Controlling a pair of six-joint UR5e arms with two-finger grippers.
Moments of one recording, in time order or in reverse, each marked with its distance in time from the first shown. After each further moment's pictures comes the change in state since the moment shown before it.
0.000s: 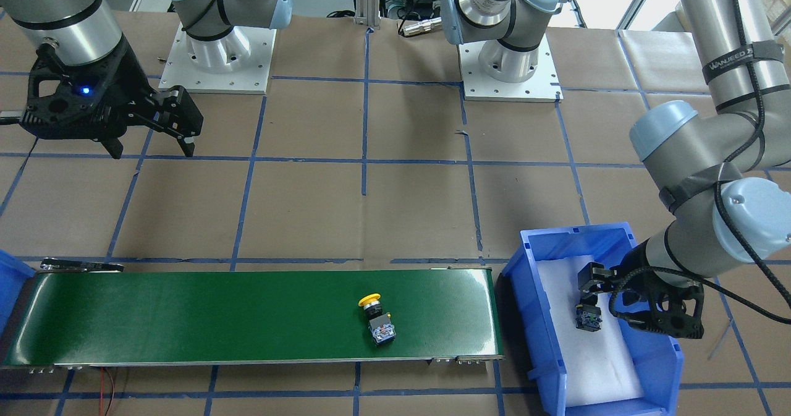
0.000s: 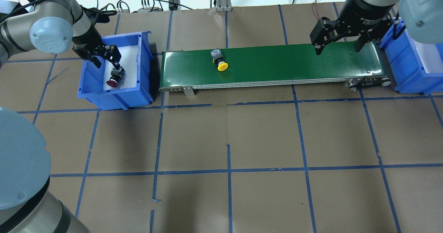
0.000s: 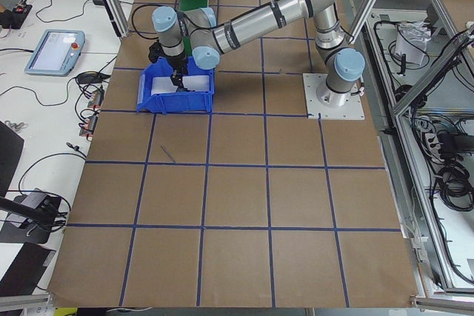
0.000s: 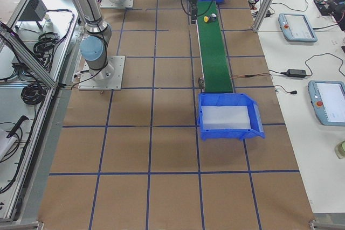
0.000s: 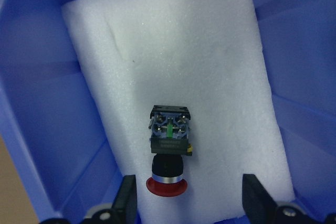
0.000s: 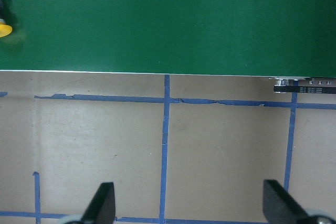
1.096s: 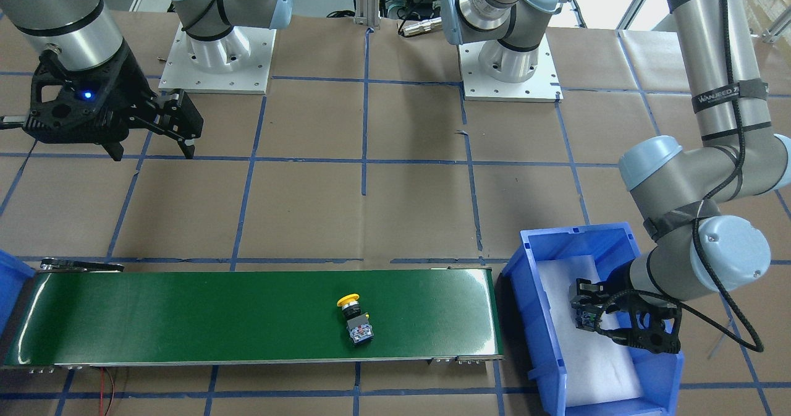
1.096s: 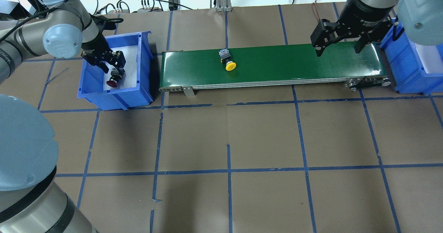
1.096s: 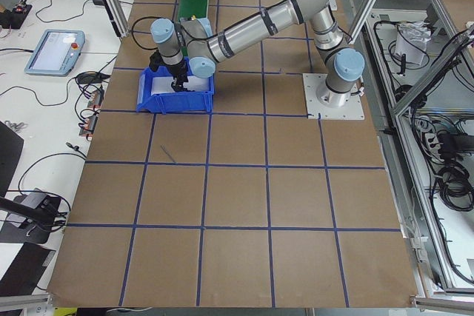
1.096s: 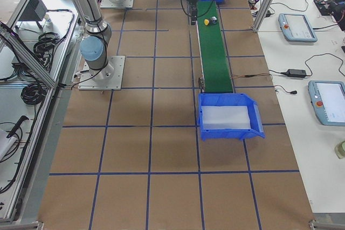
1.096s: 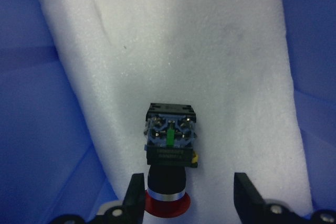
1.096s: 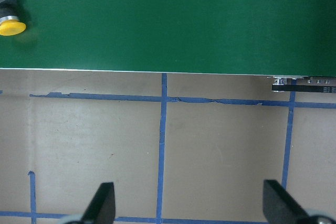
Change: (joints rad) left arm -0.005 -0.061 0.004 0.038 0.003 -0.006; right arm -0.001 0.002 0.007 -0.004 -0.009 -0.004
